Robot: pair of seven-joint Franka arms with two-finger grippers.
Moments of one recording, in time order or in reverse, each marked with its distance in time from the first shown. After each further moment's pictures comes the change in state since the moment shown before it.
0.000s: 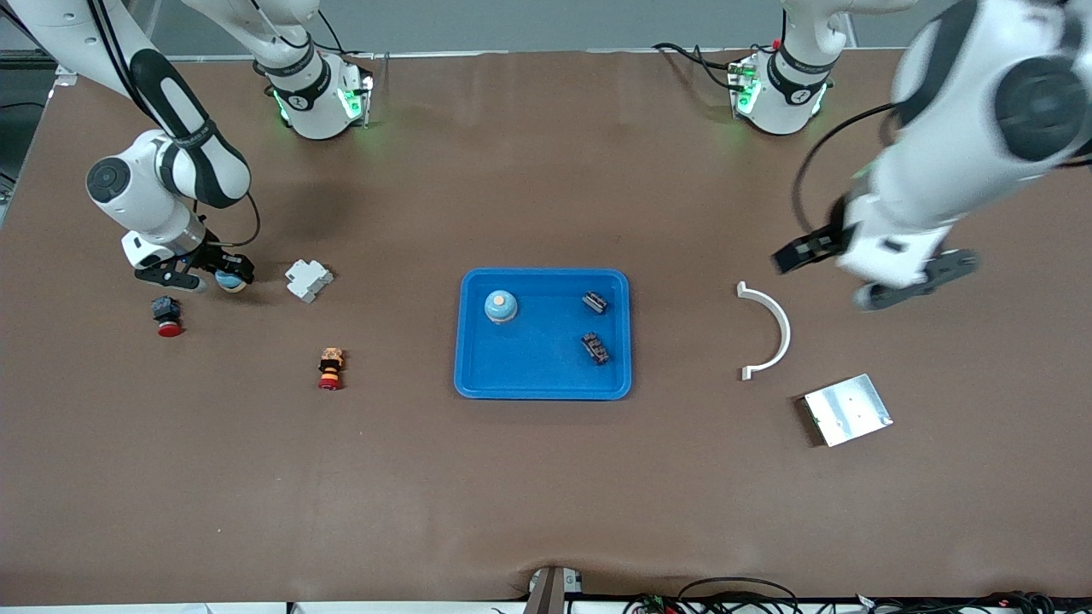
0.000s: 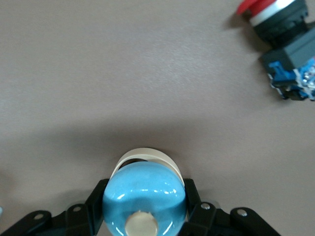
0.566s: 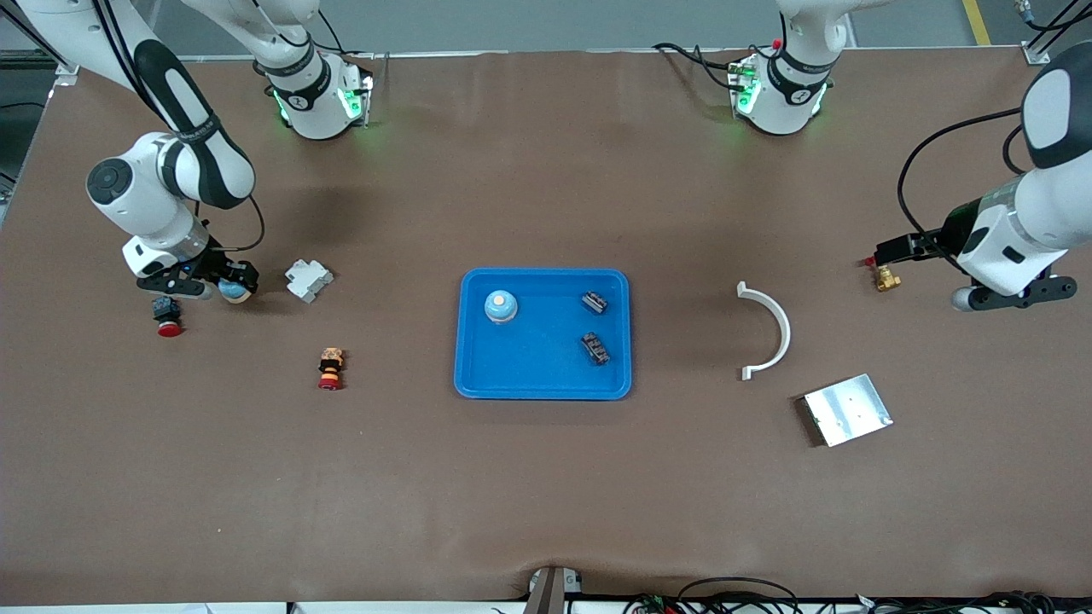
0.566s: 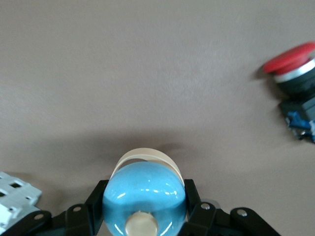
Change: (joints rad) left arm 0.201 -0.039 0.001 -0.233 -0.010 0.140 0.370; right arm 0.004 -0.050 0.053 0.037 0.004 -0.034 0.000
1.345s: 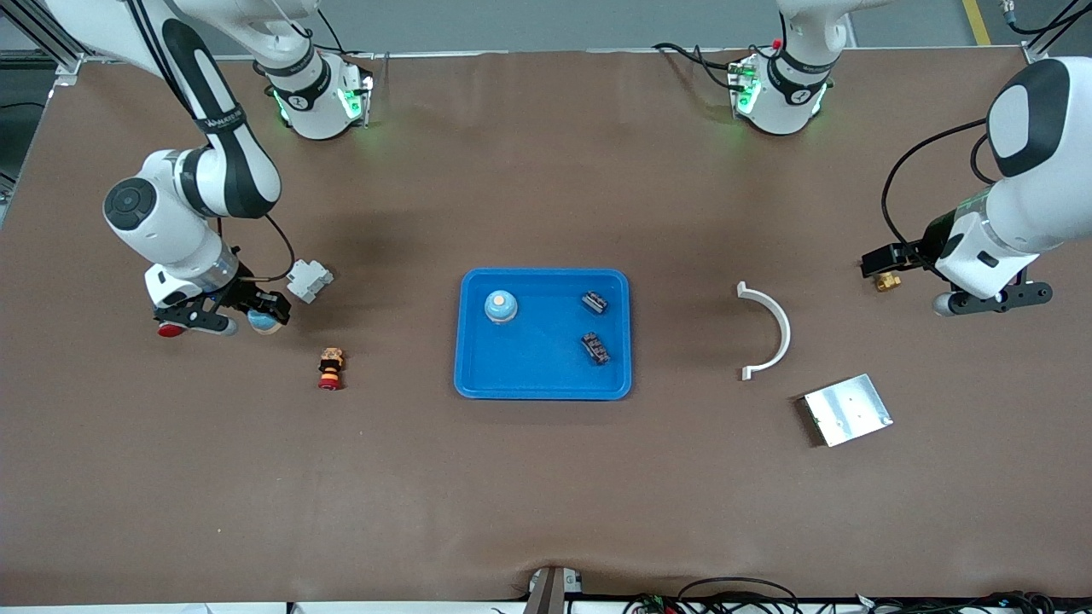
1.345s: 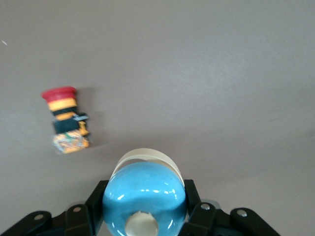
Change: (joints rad) left arm -0.002 -0.023 -0.005 -0.077 0.000 0.106 0.000; right arm 0.231 -0.023 0.030 0.263 0.010 -0.275 0.370
